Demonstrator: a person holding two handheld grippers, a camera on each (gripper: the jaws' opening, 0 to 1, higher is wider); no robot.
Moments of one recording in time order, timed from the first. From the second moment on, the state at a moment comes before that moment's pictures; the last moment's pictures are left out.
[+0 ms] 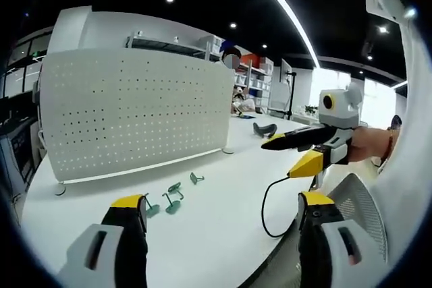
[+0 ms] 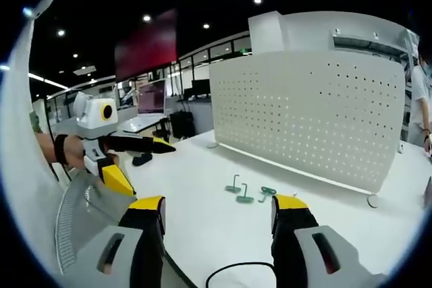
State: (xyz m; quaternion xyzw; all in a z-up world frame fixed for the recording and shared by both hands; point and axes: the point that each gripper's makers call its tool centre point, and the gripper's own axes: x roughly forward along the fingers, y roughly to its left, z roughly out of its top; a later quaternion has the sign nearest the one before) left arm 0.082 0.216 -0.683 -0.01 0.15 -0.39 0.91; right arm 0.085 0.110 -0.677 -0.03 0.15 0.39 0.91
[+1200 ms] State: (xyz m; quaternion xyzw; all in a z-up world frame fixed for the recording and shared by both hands) left arm 0.080 0.222 -0.687 0.00 0.16 -0.38 0.91; right arm 0.111 0.149 -0.702 -0.12 0.19 0.49 0.84
